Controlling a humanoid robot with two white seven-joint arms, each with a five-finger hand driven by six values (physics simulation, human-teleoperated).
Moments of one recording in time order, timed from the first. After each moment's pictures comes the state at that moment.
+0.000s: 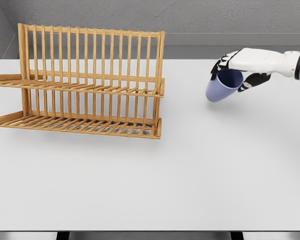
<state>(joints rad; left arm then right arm) 0.06 0.00 -0.22 -0.12 0.12 -0.02 -0.12 -0.91 -0.82 0.76 -1.29 0.18 -0.59 0.61</state>
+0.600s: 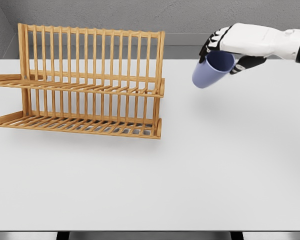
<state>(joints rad) 0.06 0.00 -0.22 -0.12 0.12 -0.02 -0.12 -0.95 -0.82 0.69 -1.47 0.18 -0.56 0.61</state>
